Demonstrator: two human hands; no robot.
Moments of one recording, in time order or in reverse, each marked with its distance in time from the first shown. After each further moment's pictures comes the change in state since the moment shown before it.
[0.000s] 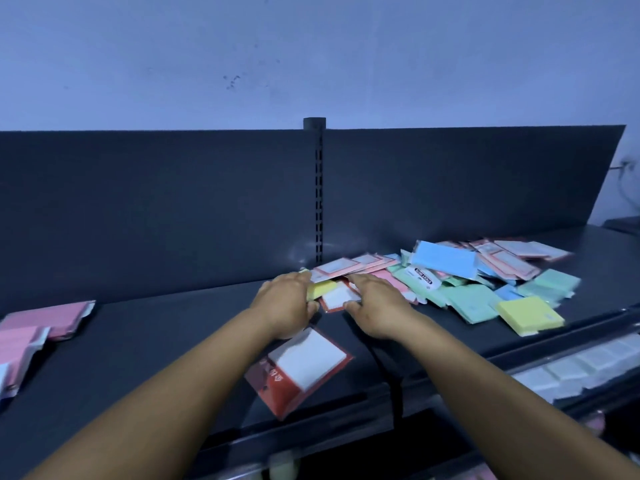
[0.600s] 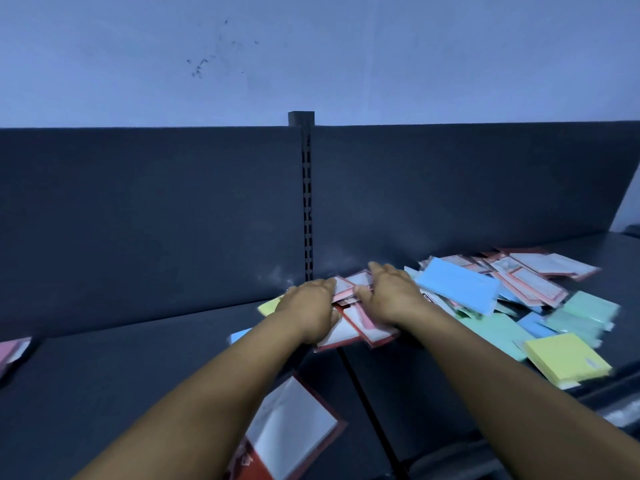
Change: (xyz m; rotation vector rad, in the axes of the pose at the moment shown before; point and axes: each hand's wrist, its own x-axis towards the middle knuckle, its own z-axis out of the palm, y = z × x) left_hand 0.102 0.026 0.028 0.021 -0.045 0.088; right_hand 0.108 0.056 -0.003 -0.077 0.048 0.154
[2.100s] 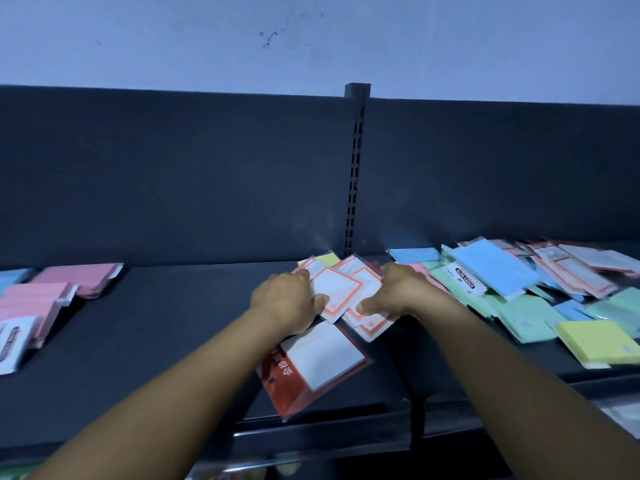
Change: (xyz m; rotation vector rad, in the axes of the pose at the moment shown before) left_hand -0.101 -0.032 -0.001 0.030 0.024 -0.388; right_hand -0.063 -0.039 -0.004 0.071 -0.243 0.000
